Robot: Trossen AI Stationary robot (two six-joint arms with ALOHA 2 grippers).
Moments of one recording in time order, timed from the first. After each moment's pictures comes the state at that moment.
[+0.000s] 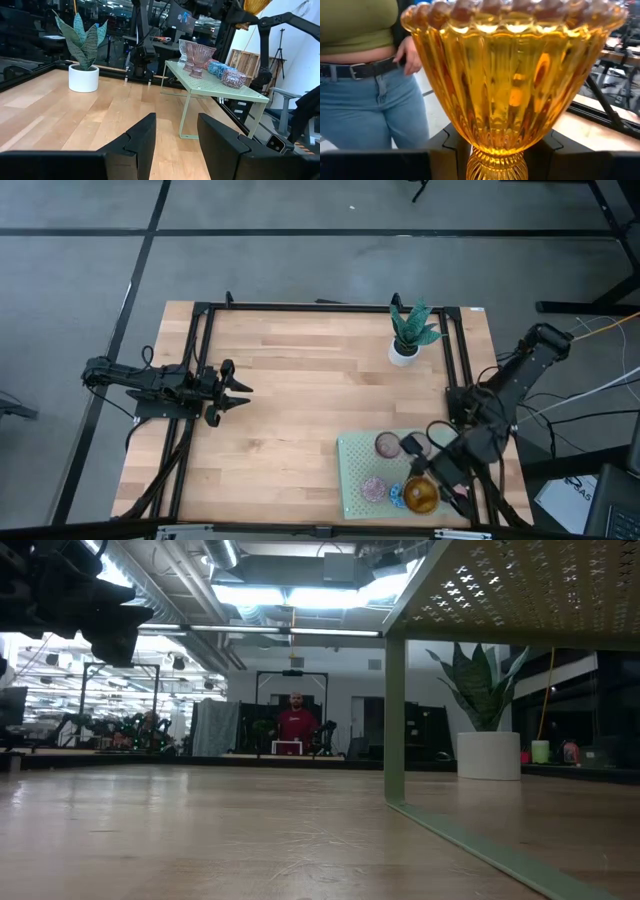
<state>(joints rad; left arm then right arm) -0.19 0.01 0.01 0.03 -0.11 -0.21 0.87 1.19 0.91 0.15 0.17 0.00</state>
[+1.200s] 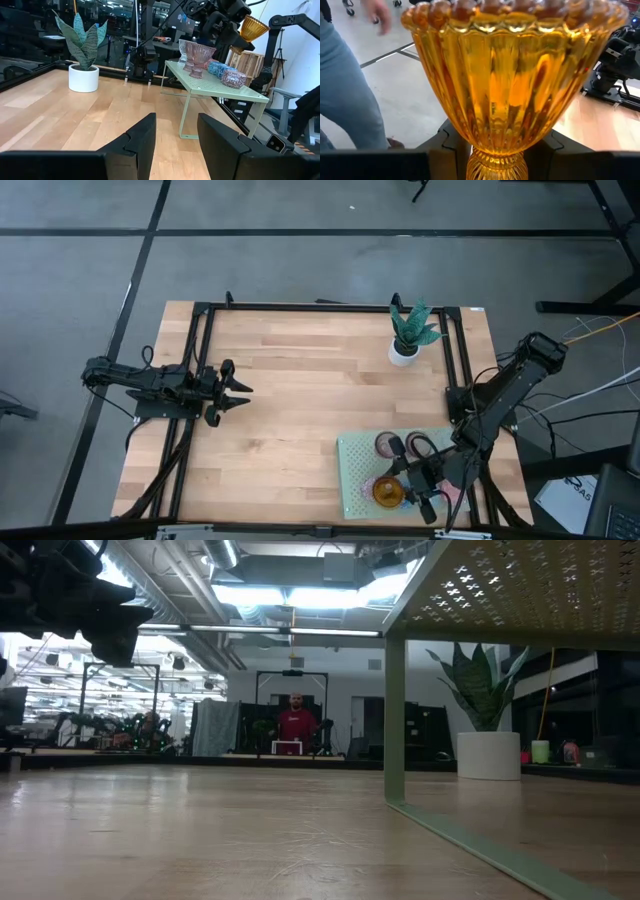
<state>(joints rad) -0.19 0.01 0.01 0.03 -0.11 -0.21 0.88 1.37 0.91 0.14 0.45 0.02</state>
